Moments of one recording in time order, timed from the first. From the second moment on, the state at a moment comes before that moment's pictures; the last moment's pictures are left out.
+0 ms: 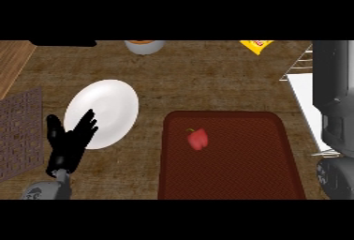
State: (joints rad) left arm -0.08 0.21 0.00 -1.33 0.17 0.05 0.29; right arm -1.29 -0.22 -0.46 -0.96 1.84 -0.16 1.24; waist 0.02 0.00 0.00
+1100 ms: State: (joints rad) left arm -0.04 0.23 0.03 -1.35 0.18 0.03 0.29; right arm -1.28 -0.38 -0.69 -0.96 1.84 -0.01 1.08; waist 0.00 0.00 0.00
